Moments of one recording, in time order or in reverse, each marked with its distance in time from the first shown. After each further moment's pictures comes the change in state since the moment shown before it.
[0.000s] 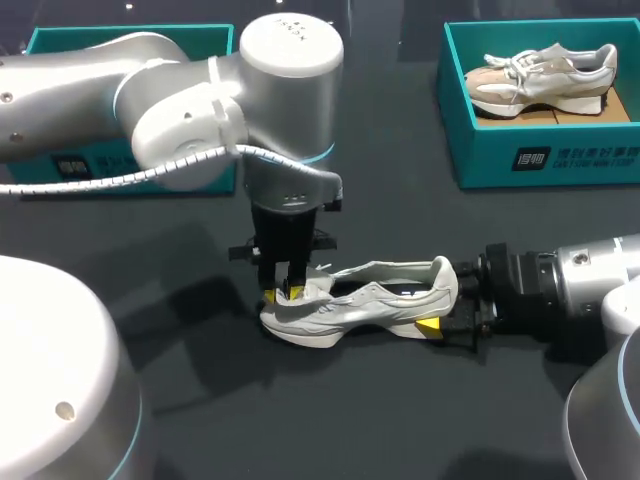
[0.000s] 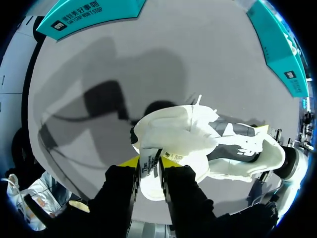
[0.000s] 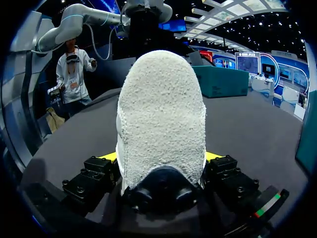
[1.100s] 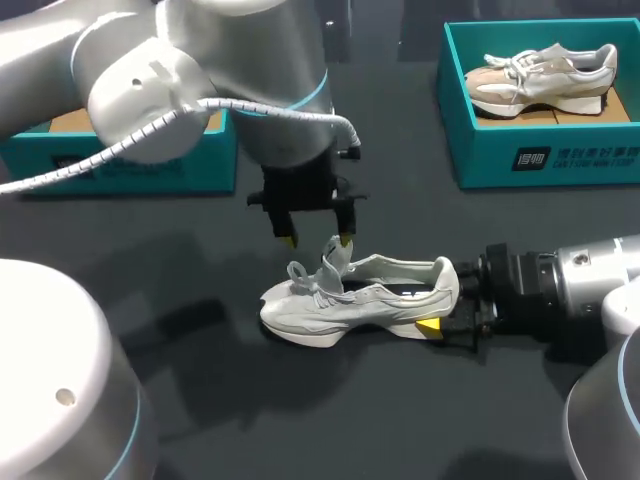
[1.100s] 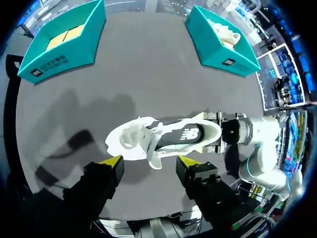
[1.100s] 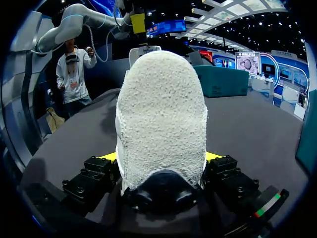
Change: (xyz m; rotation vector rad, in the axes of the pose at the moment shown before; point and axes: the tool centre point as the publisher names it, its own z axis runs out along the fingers) left arm 0.048 0.009 -0.116 0.168 0.269 0.299; right arm 0.000 -0.001 0.000 0.000 0.000 0.001
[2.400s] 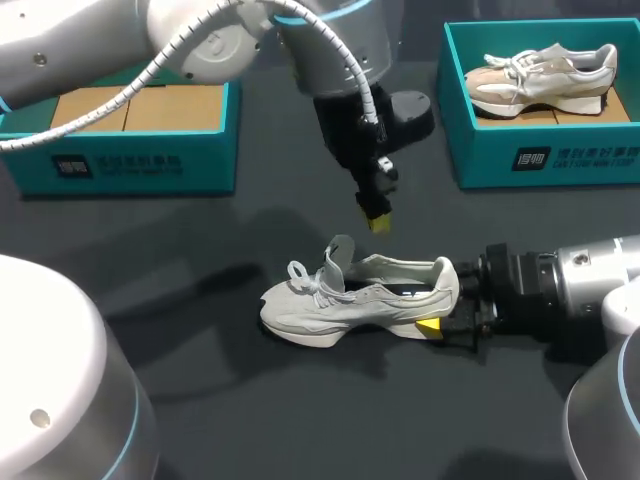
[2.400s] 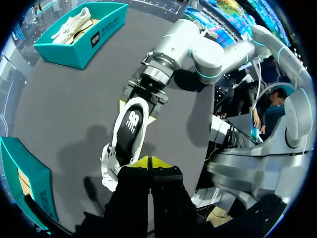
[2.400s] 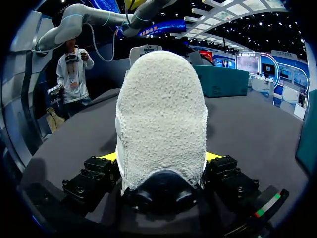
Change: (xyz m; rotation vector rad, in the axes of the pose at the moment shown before) left arm 0.063 -0.001 -0.020 -0.192 0.240 1.125; right arm 0.000 0.000 0.000 -0.001 0.000 0.000
